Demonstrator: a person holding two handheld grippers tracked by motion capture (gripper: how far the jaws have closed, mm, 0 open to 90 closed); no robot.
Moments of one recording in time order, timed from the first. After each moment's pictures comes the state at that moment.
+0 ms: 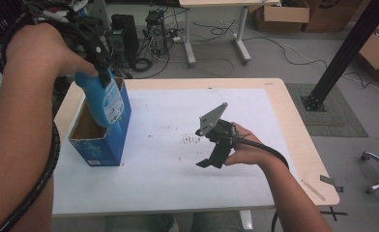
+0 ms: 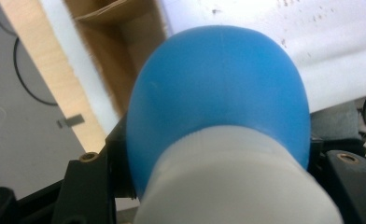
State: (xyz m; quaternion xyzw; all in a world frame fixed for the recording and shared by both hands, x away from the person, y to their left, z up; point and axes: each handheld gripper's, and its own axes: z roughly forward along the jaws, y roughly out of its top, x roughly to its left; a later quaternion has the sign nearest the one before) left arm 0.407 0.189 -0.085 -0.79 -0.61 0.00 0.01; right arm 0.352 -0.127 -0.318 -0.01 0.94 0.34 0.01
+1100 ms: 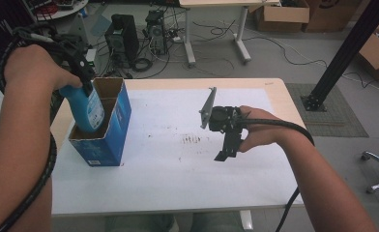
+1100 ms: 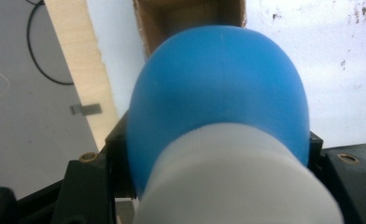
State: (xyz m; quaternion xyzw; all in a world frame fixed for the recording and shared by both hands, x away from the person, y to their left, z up) left arm 0.424 0.238 -0.140 -0.75 -0.66 -0.01 0.03; right arm 0.358 -0.127 -0.260 -0.02 0.99 0.13 -0.03
